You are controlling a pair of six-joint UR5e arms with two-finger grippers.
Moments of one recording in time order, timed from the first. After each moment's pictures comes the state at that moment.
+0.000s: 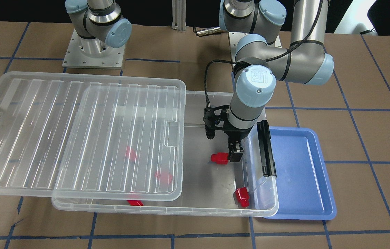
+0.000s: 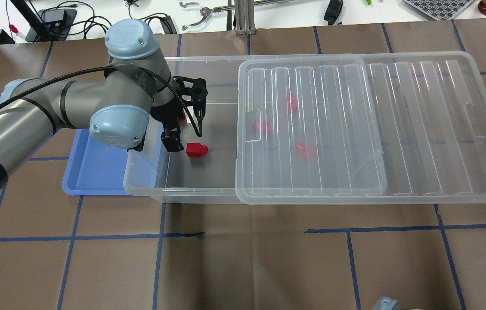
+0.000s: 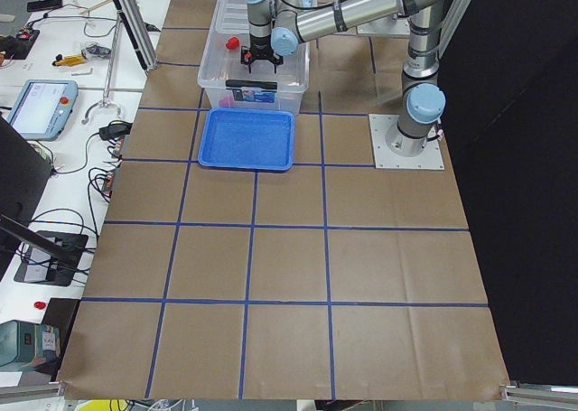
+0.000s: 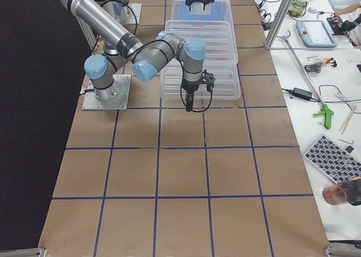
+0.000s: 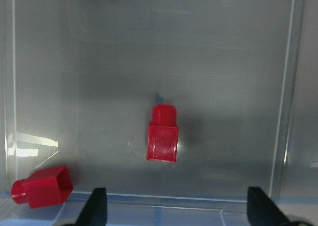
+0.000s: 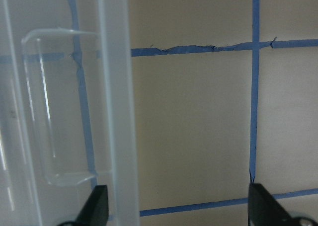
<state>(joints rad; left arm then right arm) -1.71 -1.90 -1.78 -1.05 1.56 1.41 0.94 -1.52 1.89 -1.96 -1.68 -0.57</state>
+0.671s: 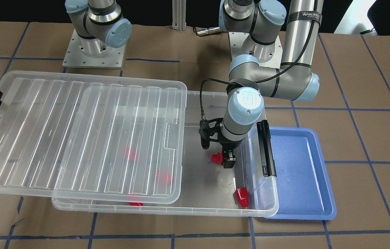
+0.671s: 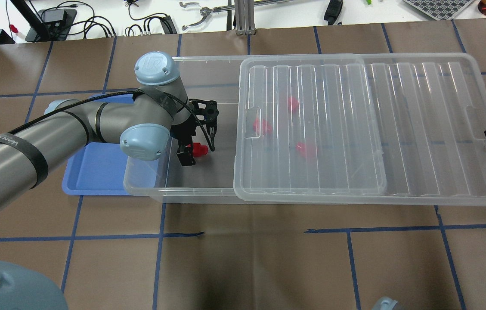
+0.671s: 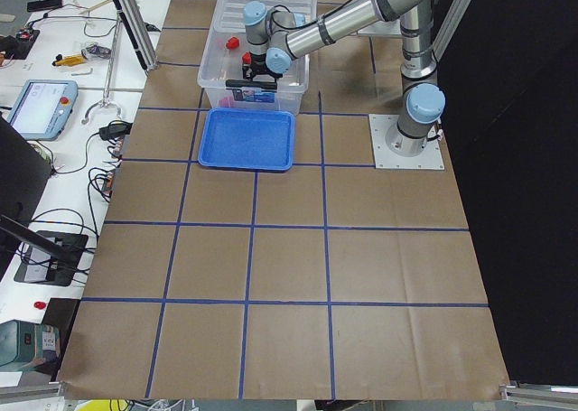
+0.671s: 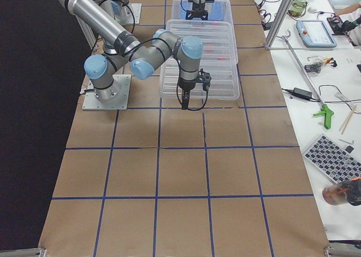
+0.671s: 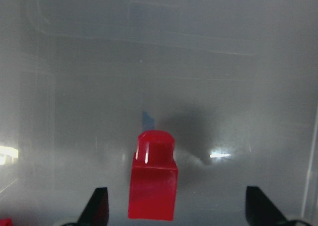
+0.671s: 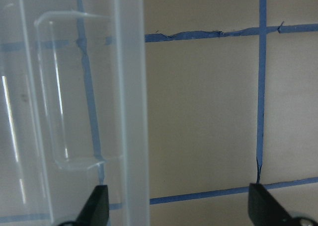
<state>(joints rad) -1.71 -1.97 -1.84 -0.95 1.55 1.39 0.94 -1.55 1.91 -1.94 -1.68 -0.56</state>
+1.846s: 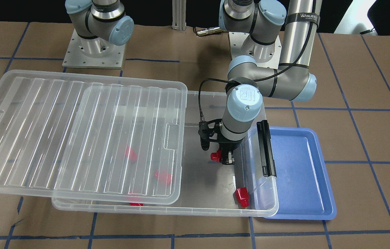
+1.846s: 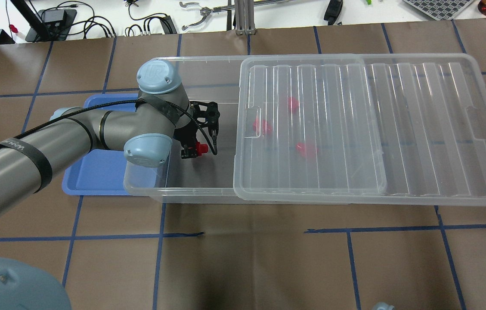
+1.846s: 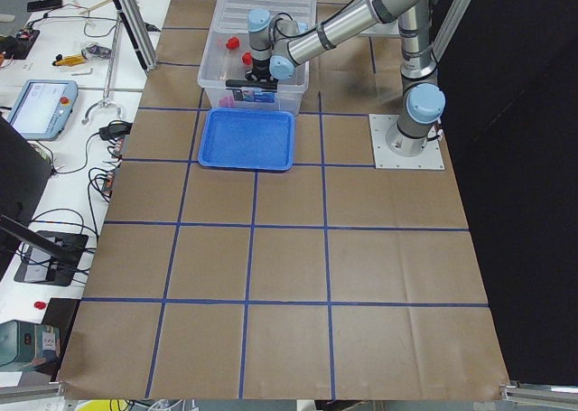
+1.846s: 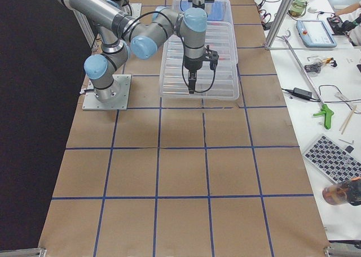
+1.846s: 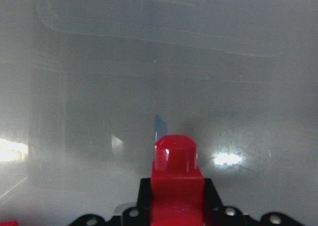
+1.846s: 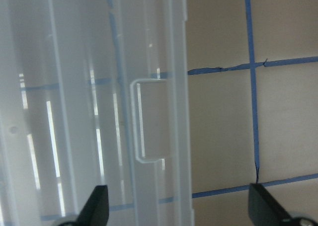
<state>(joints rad) -1.72 -1.94 -1.85 -0.88 1.56 1.37 1.07 -1.59 1.69 -1.71 -1.65 -0.40</state>
